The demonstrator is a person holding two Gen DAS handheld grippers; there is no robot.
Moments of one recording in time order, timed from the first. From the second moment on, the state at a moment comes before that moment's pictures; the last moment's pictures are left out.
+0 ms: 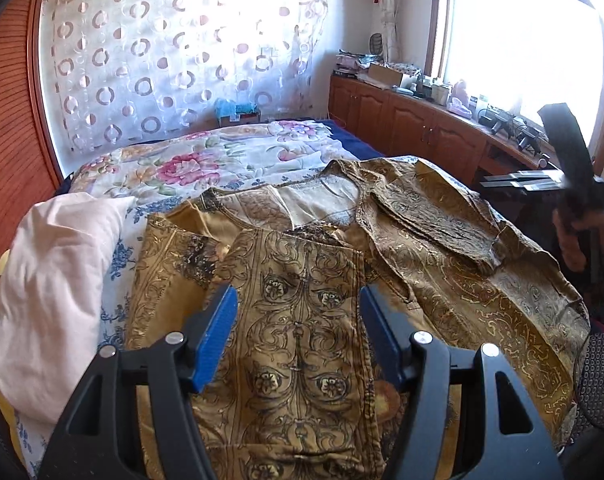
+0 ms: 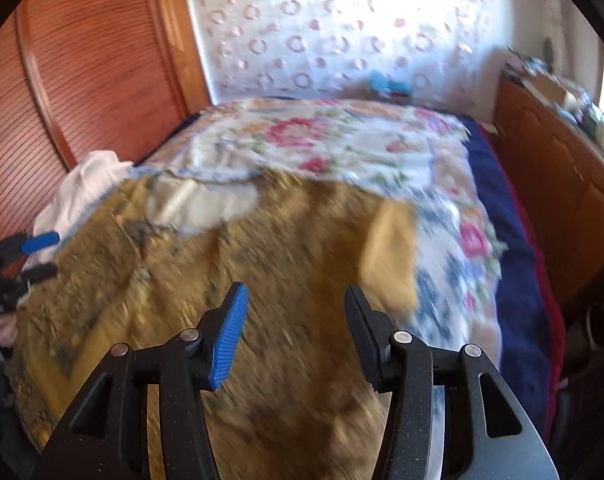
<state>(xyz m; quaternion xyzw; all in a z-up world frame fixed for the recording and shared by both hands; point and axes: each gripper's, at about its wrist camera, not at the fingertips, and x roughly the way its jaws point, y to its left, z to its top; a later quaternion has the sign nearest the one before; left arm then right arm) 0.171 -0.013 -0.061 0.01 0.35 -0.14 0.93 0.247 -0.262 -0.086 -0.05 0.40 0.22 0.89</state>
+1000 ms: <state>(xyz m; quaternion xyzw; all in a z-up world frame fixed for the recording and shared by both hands) 0.256 0.081 -0.093 -0.03 0.45 -0.08 0.89 0.302 -0.285 -0.135 -0.08 0.43 0.14 0.89</state>
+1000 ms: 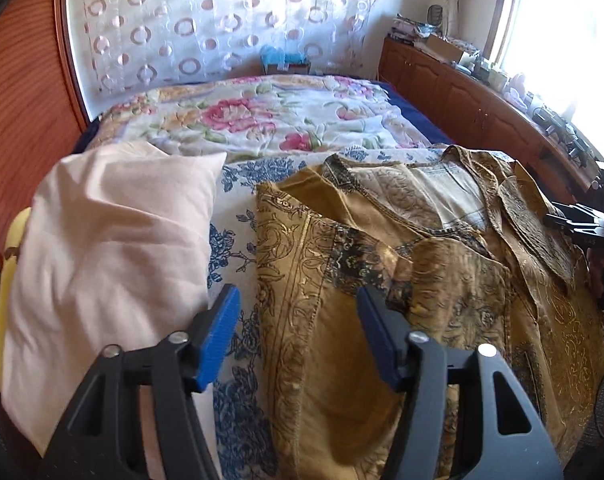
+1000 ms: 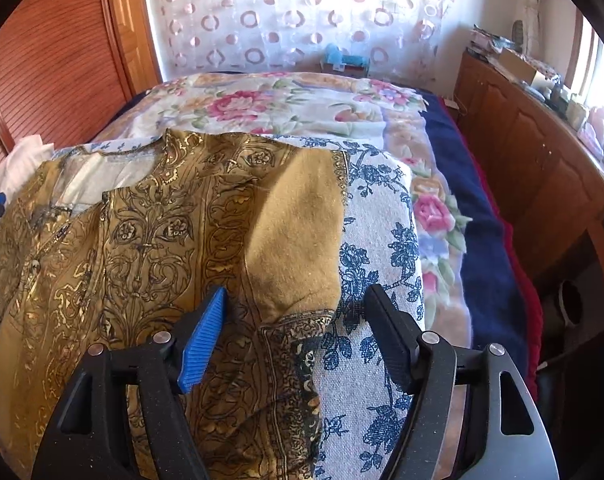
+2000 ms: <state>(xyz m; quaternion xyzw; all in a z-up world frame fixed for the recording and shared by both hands) 0.262 0.080 -0.090 -0.04 0.43 -0.11 0.90 0.309 -0.280 -0.132 -0.09 0.44 0.15 0.88</state>
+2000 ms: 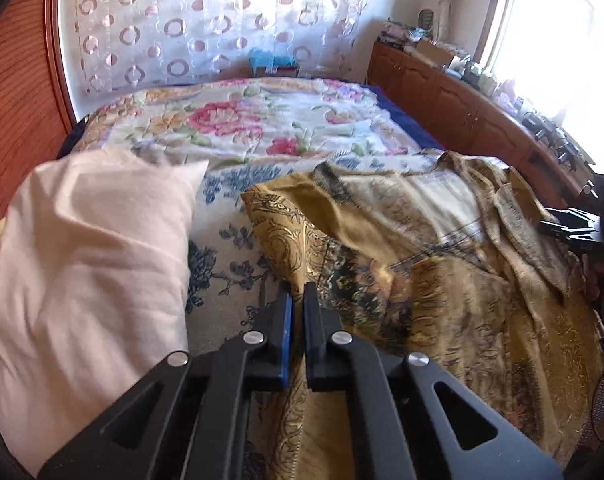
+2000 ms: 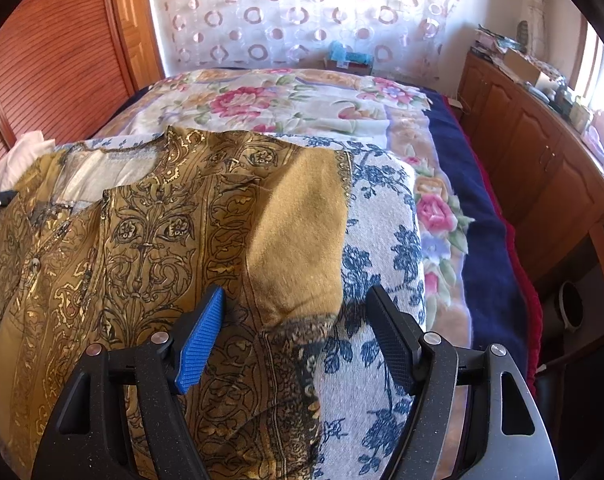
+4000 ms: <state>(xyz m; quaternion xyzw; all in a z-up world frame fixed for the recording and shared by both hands) 0.107 0.137 0.100 0.01 0.13 -0.06 0.99 0.188 -0.233 0.095 -0.11 0.17 0.19 0.96</state>
